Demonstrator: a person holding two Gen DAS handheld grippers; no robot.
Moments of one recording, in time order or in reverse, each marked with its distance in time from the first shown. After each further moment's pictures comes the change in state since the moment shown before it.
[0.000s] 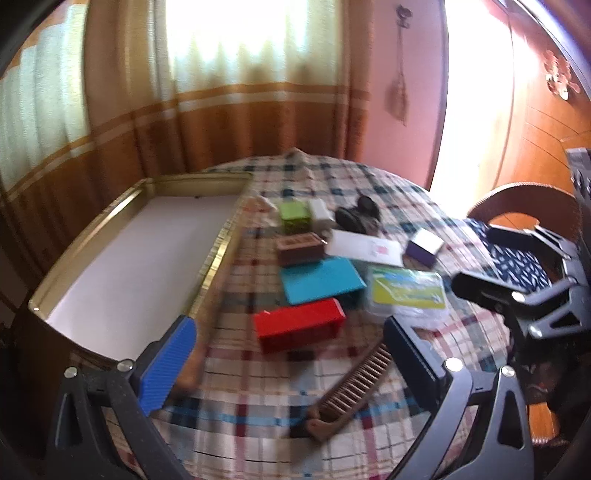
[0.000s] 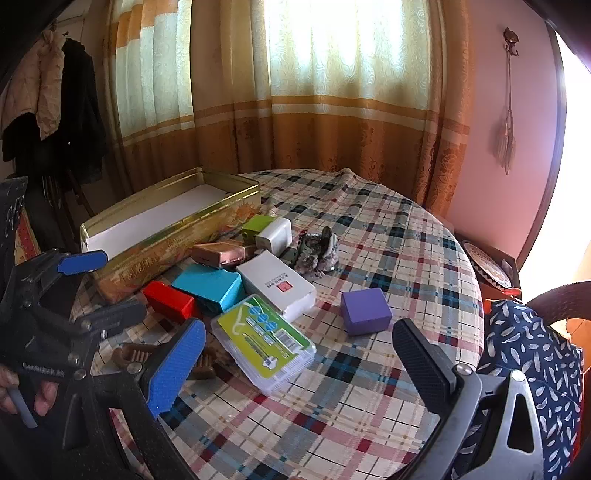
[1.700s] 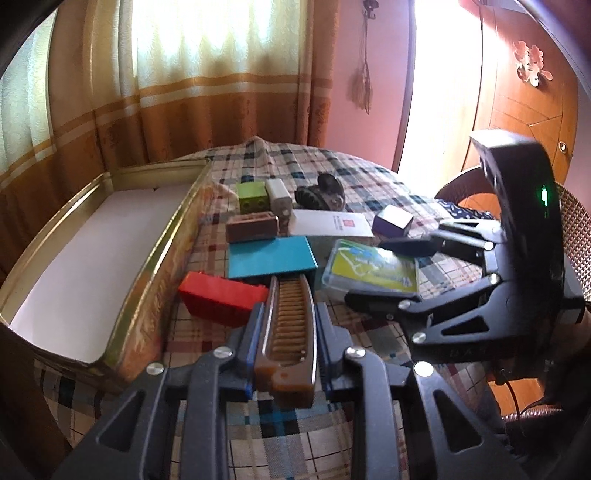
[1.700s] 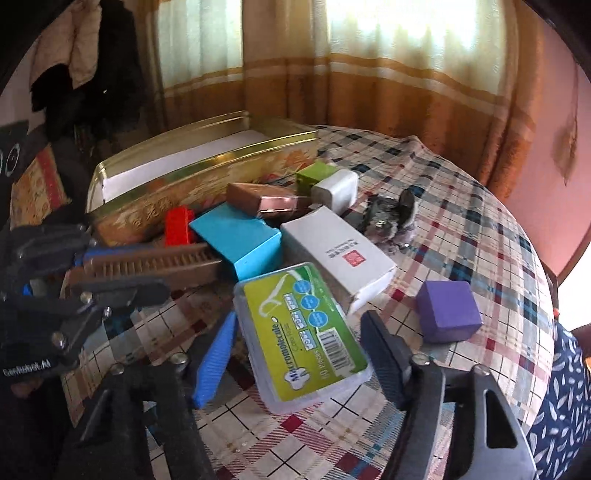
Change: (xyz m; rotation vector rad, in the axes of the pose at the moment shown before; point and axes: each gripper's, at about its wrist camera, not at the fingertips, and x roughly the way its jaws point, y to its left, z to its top) left arm 0.014 -0.004 -0.011 0.059 0.008 -0.131; right arm 0.065 0.031 -0.013 -0.190 0.137 0.161
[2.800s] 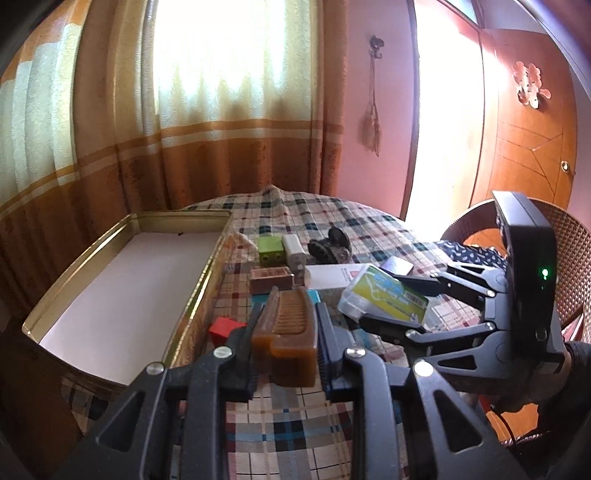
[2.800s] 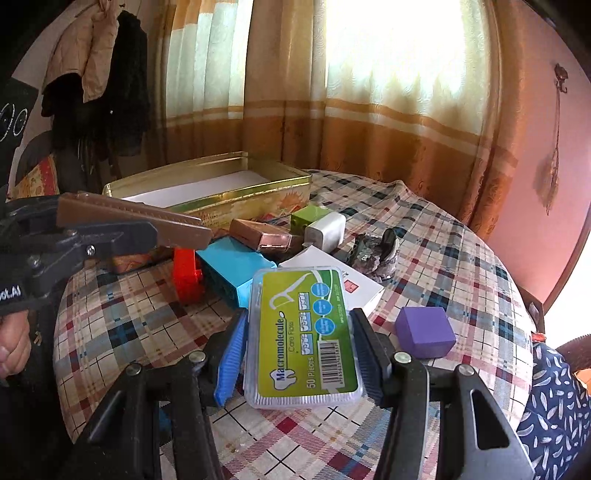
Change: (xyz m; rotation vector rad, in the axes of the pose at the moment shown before) left arm -0.034 0.001 0.012 -0.021 -0.168 0.061; right arm -0.019 -0.002 -0.005 -0.008 -0.190 -0.074
